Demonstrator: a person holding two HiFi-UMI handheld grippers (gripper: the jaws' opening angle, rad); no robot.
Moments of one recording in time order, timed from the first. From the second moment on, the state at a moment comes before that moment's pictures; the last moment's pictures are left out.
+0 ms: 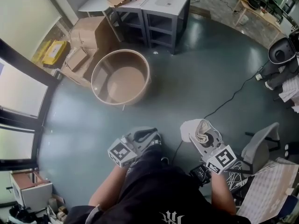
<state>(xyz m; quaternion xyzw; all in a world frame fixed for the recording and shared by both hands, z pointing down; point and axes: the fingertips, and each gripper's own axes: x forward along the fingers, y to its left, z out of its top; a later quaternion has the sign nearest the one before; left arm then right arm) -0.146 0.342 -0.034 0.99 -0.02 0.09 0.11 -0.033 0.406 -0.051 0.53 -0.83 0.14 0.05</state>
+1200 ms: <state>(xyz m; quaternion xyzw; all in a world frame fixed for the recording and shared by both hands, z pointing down) -0.073 0.132 -0.002 0.98 -0.14 0.06 0.14 0.062 0.144 -0.028 0.43 -0.89 0.15 0.10</state>
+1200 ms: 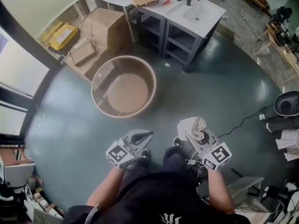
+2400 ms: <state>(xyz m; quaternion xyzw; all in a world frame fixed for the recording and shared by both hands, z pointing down) 0.054 0.031 0.092 0.92 -0.35 0.07 0.17 0.190 -0.034 0.061 0.25 -0.95 0.06 0.19</state>
